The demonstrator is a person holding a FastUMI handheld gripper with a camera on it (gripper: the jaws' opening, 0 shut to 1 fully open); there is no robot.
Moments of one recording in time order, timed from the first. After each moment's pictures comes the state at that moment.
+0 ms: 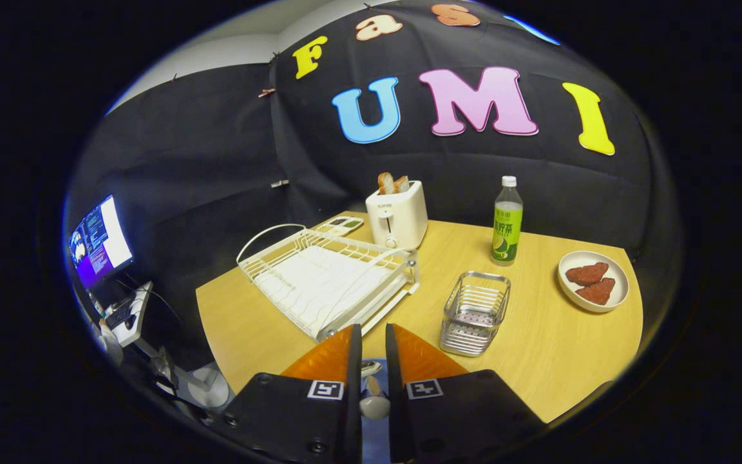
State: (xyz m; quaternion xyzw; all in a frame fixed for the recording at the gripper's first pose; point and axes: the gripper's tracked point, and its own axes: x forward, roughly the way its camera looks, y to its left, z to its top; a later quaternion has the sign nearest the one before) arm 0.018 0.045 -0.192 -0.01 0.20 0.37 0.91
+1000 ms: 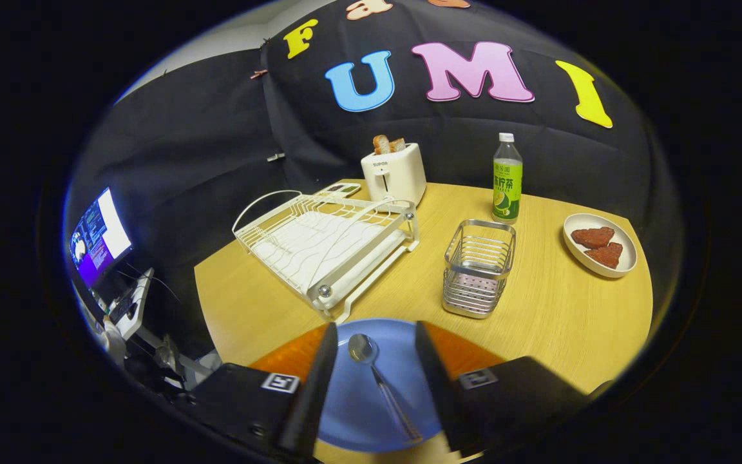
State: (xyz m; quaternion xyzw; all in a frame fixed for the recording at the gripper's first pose) arm 0.007 0.029 -0.225 -0.01 0.25 0.35 0.90
